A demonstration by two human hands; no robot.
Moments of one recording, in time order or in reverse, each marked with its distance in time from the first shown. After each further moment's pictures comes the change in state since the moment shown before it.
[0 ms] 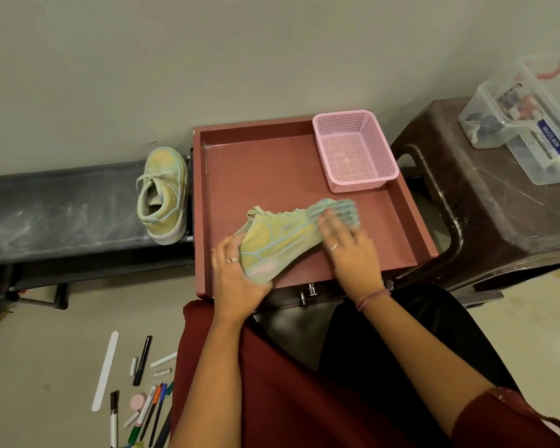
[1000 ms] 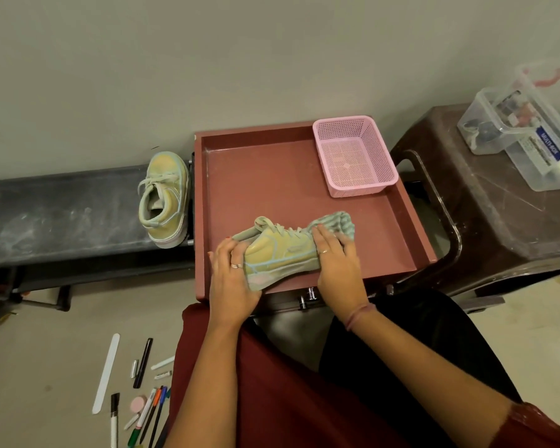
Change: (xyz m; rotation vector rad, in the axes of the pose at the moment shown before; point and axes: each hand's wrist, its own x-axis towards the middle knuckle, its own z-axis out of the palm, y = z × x) left_hand 0.002 -0.014 0.001 0.194 -0.022 0.181; right_hand -0.001 -0.035 -0.015 0.221 -0.083 0.268
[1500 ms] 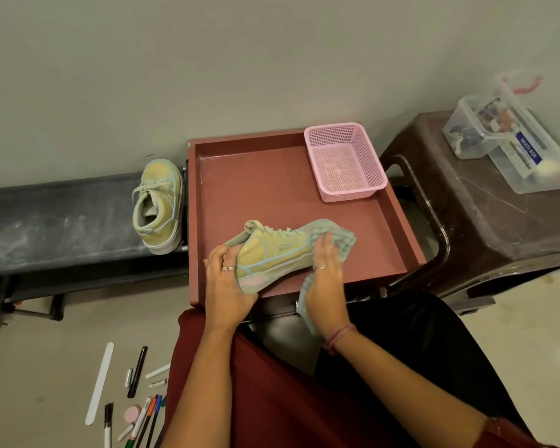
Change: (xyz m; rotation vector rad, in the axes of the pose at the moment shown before) left_hand -0.001 0.006 -0.002 -0.112 0.011 -0.102; right_hand -0.027 -0.019 0.019 0.368 0.045 0.233
